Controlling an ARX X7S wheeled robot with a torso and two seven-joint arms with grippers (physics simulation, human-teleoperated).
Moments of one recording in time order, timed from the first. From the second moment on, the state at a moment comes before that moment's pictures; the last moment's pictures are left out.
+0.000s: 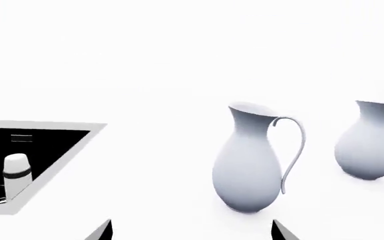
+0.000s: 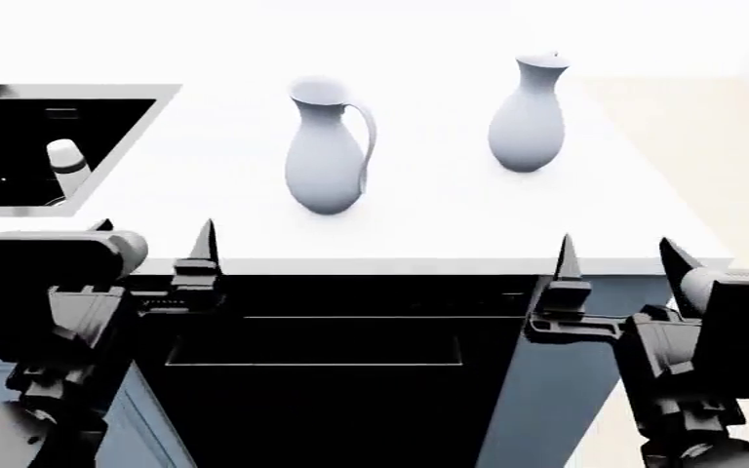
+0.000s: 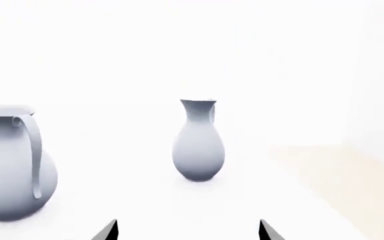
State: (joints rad) left arm -0.38 -0.39 -0.21 0.84 -0.86 -1.10 -0.41; right arm 0.22 0.46 0.08 -0.84 0.68 0.84 0.49
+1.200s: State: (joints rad) left arm -0.76 -0.67 -0.39 0.85 -1.41 -1.41 -0.65; right arm 0.48 0.73 0.18 -1.03 1.30 1.05 0.92
